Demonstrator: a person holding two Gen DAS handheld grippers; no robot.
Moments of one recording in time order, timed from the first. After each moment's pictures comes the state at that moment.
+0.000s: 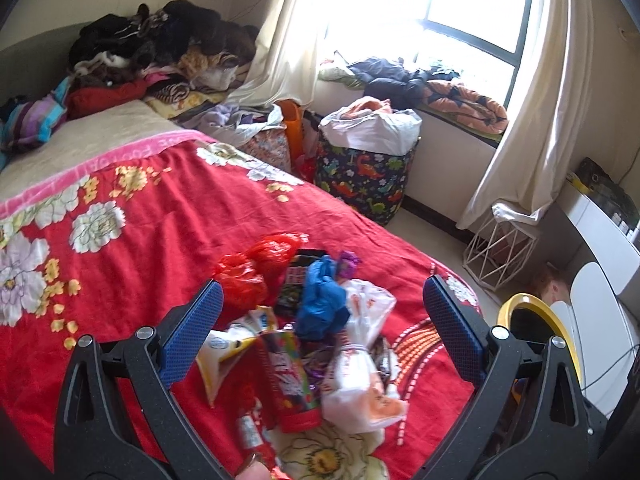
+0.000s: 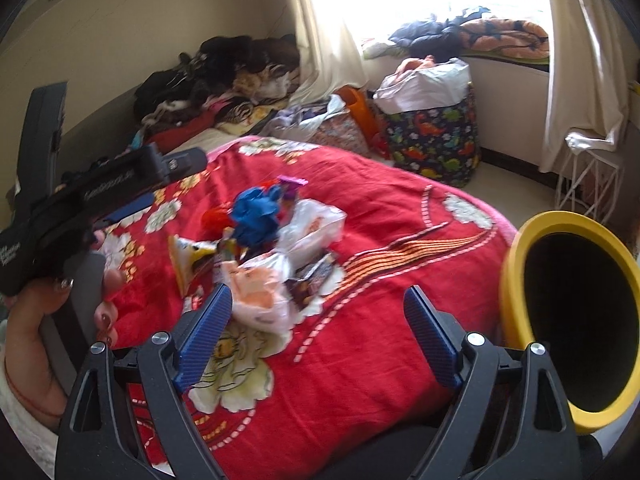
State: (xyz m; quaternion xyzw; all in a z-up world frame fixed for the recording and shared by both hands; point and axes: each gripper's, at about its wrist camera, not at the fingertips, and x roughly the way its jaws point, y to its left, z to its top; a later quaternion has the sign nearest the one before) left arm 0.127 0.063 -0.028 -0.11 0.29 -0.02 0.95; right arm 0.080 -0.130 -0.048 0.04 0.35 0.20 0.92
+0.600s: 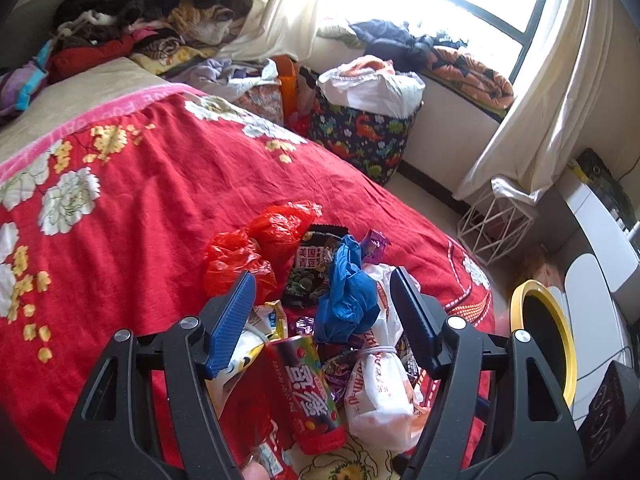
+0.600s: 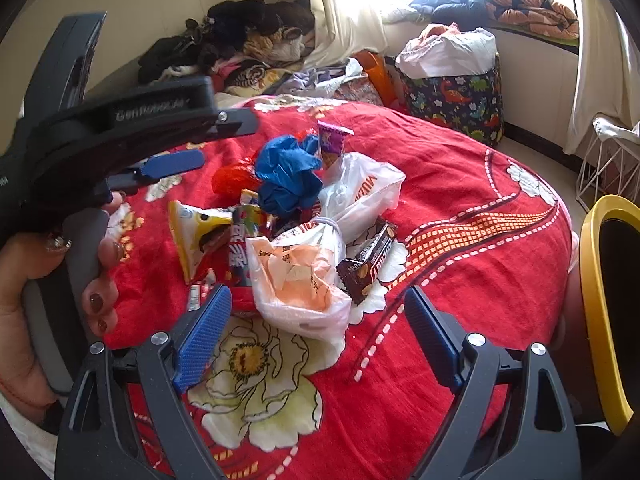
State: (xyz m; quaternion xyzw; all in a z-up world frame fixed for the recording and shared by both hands) left arm 0.176 0.082 -0.059 -0.13 0.37 -0.06 0.92; right arm 0.114 -0.075 -0.089 0.03 0.40 0.21 0.89
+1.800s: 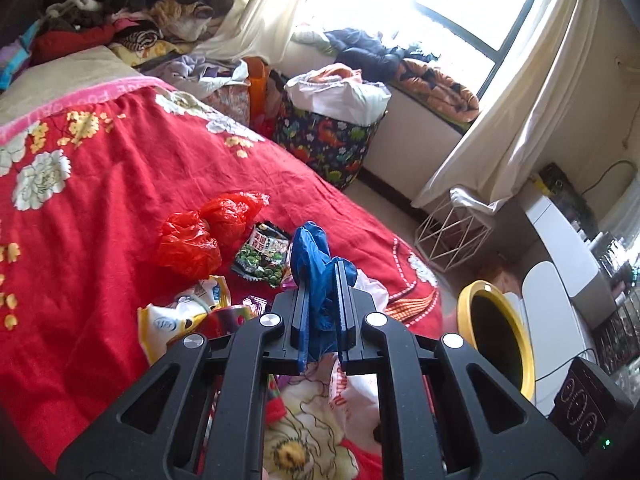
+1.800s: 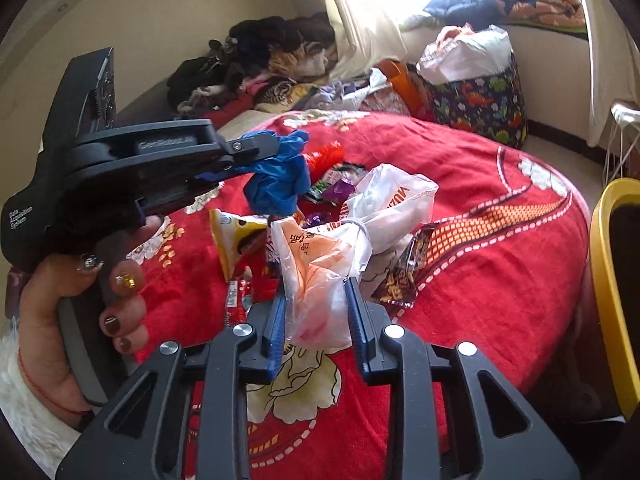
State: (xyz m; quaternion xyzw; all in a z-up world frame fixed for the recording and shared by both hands) left arm 0.144 0.068 -0.046 -0.18 0.34 -0.11 0.92; right arm 0.083 -0.110 -0.067 0.07 0.36 0.28 0.89
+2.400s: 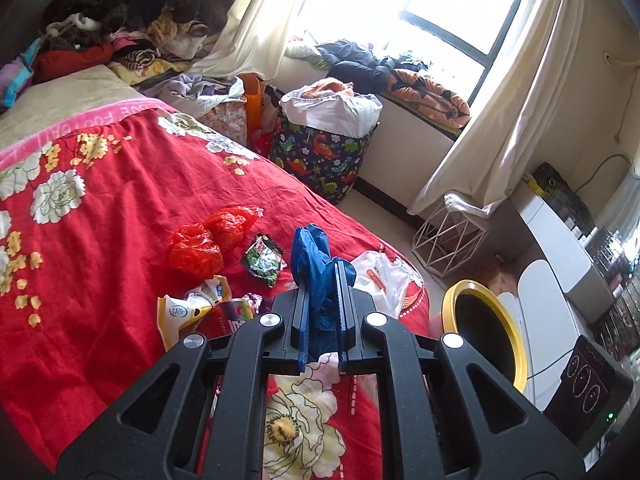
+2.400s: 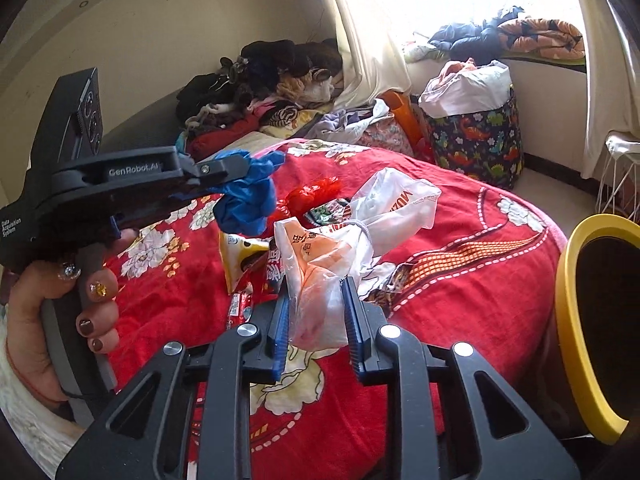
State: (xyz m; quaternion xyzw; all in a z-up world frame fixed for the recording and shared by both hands) left arm 0.115 0.066 -0.021 -0.17 0.32 -0.11 0.93; right arm 0.070 -0.131 -0.045 0.06 0.32 0.27 0.91
